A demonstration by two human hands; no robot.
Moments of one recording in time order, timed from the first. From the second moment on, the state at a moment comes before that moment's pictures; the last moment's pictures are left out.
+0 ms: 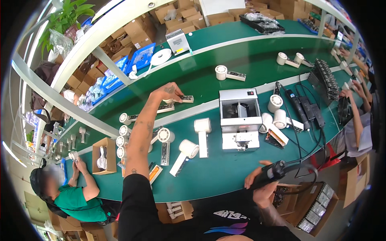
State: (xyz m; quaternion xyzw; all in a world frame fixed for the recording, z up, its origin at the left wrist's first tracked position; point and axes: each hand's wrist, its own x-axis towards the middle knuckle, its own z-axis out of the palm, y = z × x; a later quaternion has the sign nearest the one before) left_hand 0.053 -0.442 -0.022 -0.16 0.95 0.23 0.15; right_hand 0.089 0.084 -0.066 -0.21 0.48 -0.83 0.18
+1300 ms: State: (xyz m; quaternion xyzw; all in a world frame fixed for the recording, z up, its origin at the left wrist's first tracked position) left_hand 0.155 -0.135 -0.039 0.06 0.97 0.23 -0.11; right_hand 0.026 0.008 0.000 -0.26 0.50 -0.80 0.20
